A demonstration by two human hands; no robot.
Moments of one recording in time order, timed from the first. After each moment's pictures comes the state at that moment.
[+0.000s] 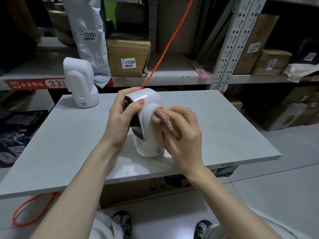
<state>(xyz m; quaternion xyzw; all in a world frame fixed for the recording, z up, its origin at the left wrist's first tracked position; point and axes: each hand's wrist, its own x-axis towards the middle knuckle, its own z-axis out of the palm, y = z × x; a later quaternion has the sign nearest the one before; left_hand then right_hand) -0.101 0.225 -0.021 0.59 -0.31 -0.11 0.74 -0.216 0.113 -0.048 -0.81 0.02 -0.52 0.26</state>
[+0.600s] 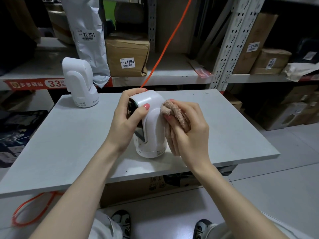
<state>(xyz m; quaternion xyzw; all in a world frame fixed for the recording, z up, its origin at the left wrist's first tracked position) -0.111 0.221 -0.024 0.60 -0.37 -0.07 0.70 -0.222 0.103 -0.036 -0.79 0.07 -0.49 0.37</state>
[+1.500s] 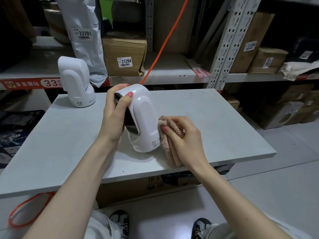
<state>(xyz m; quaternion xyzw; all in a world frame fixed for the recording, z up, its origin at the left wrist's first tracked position) -0.098 0.218 -0.022 0.60 -0.25 -0.08 0.75 -0.228 0.094 -0.053 -0.82 0.15 -0.34 0.44</state>
